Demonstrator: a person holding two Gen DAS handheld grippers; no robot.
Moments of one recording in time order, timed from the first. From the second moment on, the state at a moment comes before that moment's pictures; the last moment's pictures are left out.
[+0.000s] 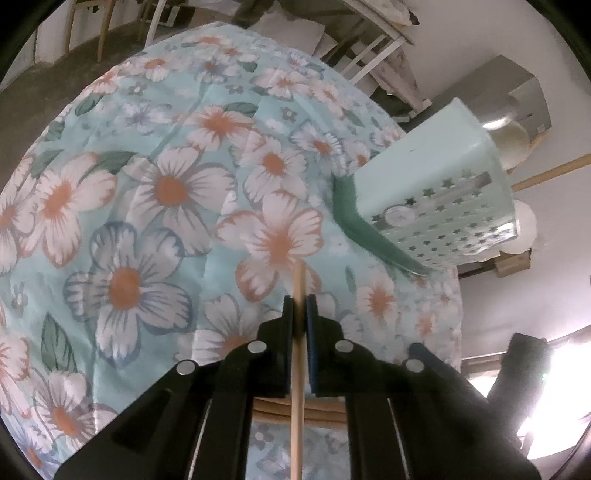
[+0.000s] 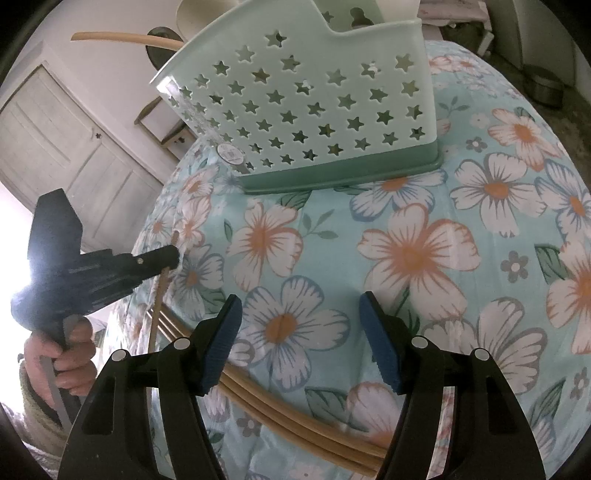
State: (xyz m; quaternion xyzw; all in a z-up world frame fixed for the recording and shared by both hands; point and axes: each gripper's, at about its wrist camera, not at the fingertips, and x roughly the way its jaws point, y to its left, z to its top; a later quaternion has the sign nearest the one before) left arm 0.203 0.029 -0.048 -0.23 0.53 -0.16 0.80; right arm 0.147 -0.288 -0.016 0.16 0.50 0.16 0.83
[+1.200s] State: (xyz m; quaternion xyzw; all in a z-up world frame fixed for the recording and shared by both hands) left arm 0.179 0.085 -0.022 -0.24 0.48 -0.10 0.84; right arm 0.141 -0.286 -0.008 0.16 0.49 0.18 0.84
